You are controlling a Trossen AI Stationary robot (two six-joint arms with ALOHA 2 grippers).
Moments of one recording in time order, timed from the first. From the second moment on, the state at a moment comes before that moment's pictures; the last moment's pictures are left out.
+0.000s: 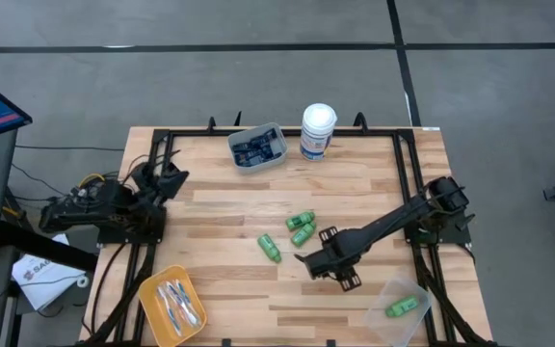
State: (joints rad) left arm 0.06 0.00 0.01 0.55 -0.23 -0.51; right arm 0.41 1.87 1.27 -1.01 0.01 0.03
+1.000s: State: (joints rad) left arm 0.06 0.00 0.01 0.20 -0.23 -0.51; right arm 0.46 1.84 1.11 -0.86 0.02 0.07
